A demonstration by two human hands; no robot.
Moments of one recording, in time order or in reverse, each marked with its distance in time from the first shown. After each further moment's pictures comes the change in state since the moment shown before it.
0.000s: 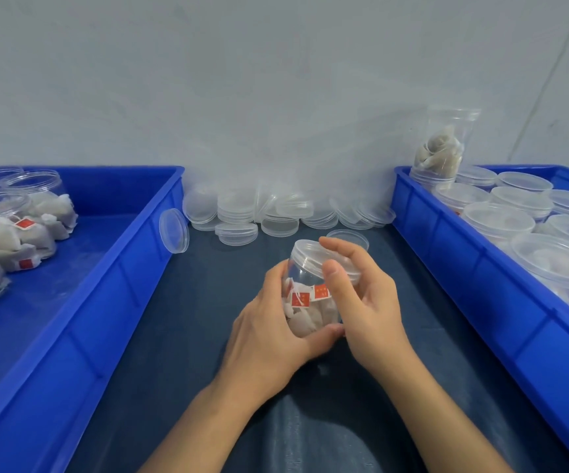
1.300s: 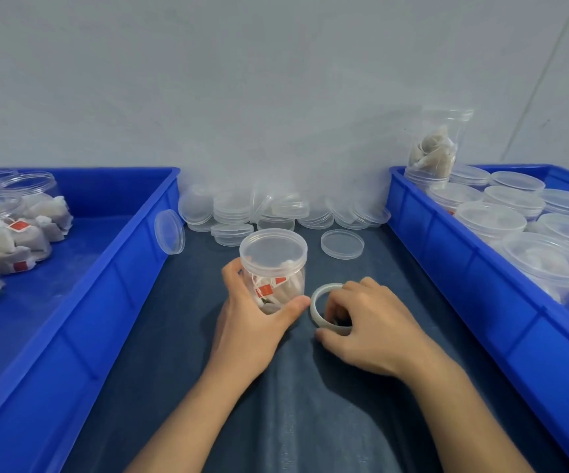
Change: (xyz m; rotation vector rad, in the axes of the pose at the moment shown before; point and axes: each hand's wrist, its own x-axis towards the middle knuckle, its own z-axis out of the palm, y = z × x) left_hand 0.017 -0.018 0.003 -0.125 0.232 -0.144; right_hand 0.008 0.011 -0.041 -1.146 -0.468 0.033
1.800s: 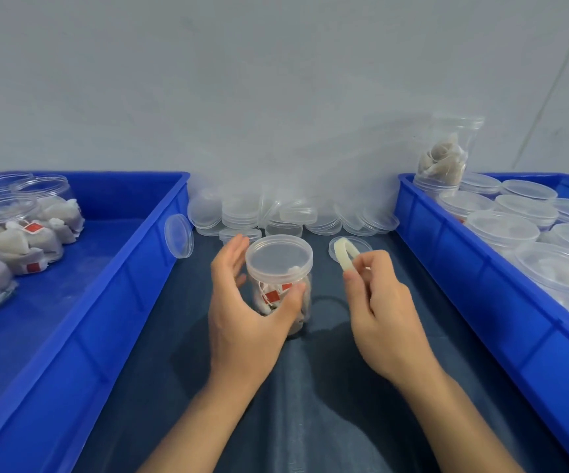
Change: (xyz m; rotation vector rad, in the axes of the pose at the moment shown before) left_hand -0.007 0.016 -0.010 -0.134 0.234 0.242; right_hand 0.003 -0.018 0.004 0.555 0.482 -0.034
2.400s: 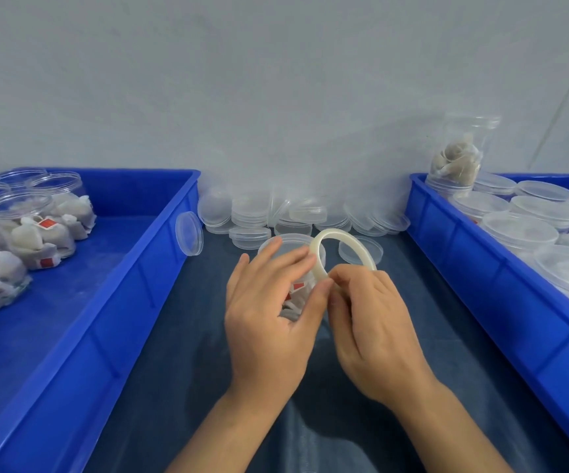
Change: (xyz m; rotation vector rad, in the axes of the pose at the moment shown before) left_hand -0.007 0.020 0.006 0.170 0.058 0.367; right_hand -0.010 -0.024 0.013 -0.162 0.045 -0.397
